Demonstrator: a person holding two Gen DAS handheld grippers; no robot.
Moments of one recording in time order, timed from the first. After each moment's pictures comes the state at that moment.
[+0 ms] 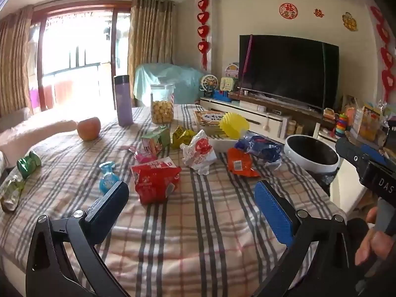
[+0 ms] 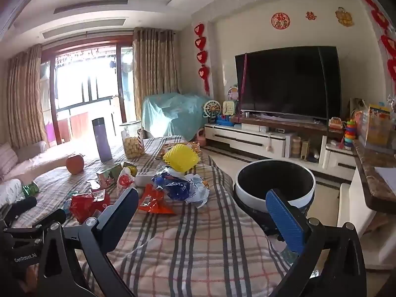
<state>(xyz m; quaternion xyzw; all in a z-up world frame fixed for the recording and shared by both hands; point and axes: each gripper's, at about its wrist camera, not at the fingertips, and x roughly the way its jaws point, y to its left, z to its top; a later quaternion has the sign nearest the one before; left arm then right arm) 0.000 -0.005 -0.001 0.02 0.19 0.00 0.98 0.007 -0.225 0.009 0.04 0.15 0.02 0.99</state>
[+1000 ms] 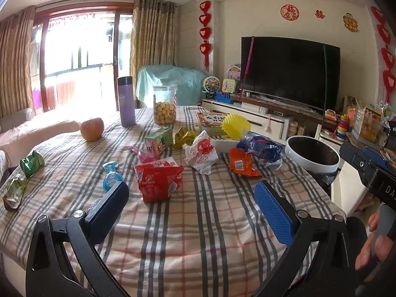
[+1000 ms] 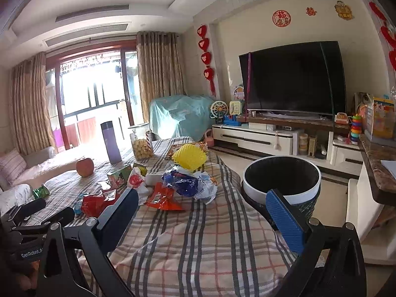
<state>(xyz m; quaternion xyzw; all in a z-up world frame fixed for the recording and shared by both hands) -0.007 0.005 0.000 -0.01 0.21 -0.01 0.98 -0.005 -0.230 0.007 0.07 0.17 0.05 0.98</state>
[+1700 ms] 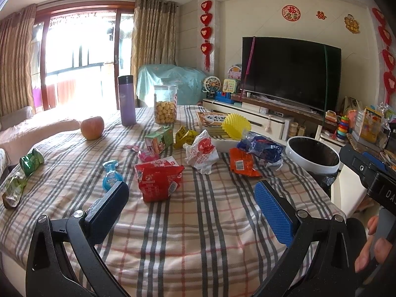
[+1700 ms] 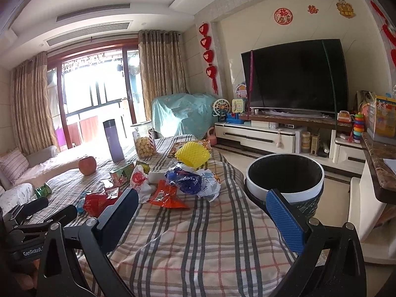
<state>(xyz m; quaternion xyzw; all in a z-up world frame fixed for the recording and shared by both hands) -0.006 0.005 0.000 -0.01 0.21 0.00 0.98 -0.005 -0.227 0.005 0.07 0.17 0.06 0.98</state>
